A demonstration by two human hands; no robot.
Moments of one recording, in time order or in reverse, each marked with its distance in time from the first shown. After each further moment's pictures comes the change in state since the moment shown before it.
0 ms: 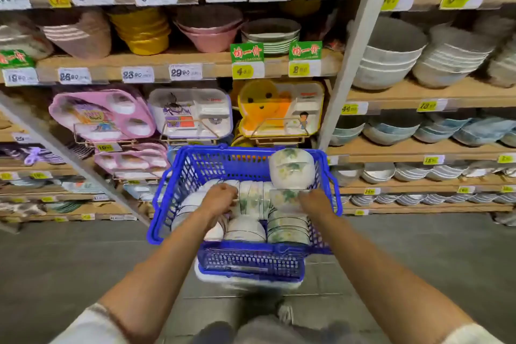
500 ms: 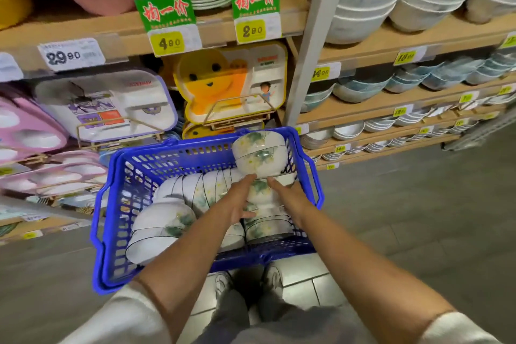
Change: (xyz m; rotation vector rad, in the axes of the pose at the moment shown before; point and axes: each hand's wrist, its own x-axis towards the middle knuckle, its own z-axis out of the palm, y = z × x) left_hand 0.089 0.006 0.112 -0.102 -0.380 -0.432; right_hand 0.052 0.020 0.014 0.590 -0.082 0.244
